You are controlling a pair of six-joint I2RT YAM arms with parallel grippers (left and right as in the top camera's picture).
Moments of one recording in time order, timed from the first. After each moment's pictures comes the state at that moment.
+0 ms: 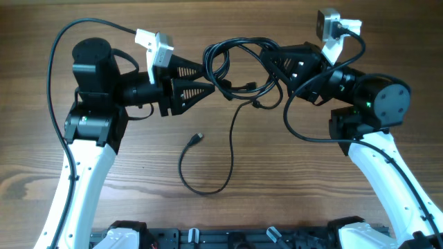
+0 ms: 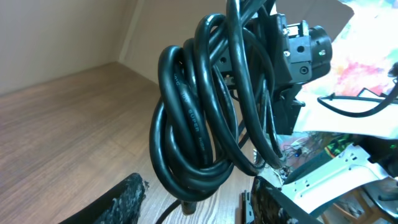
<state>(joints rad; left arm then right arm) -0.10 1.25 1.11 -0.12 1.27 -0.18 0.20 1.32 0.91 1.09 -1.05 1.29</state>
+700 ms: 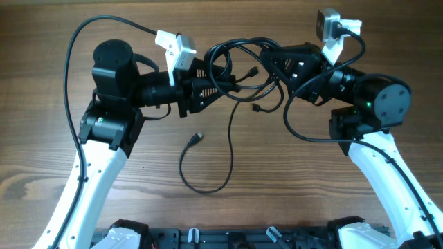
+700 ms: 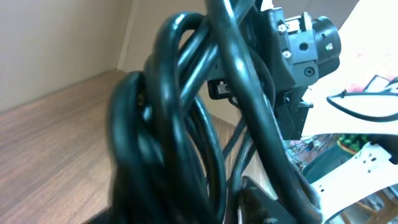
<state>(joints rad) -0.23 1.25 1.11 -0.05 1.15 -0.18 0.20 1.32 0.91 1.09 -1.05 1.29</state>
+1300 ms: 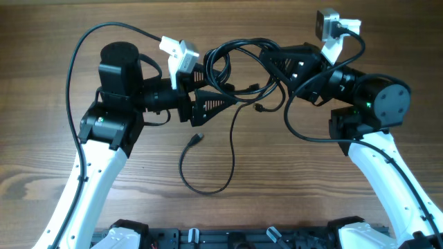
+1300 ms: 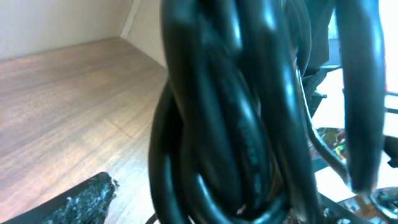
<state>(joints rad) -0.23 1.25 1.11 -0.23 1.12 -0.14 0.20 1.32 0.91 1.10 -1.05 1.33</state>
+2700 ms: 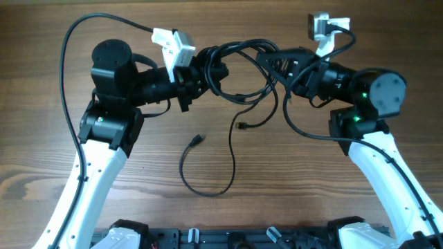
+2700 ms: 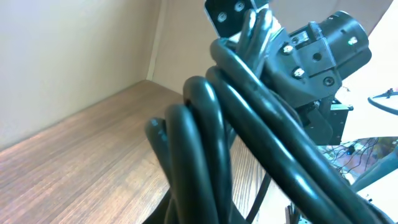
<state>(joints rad) -0.23 1.26 1.11 -0.02 1.05 -0.12 0.19 1.32 0.91 0.92 -1.08 1.31</state>
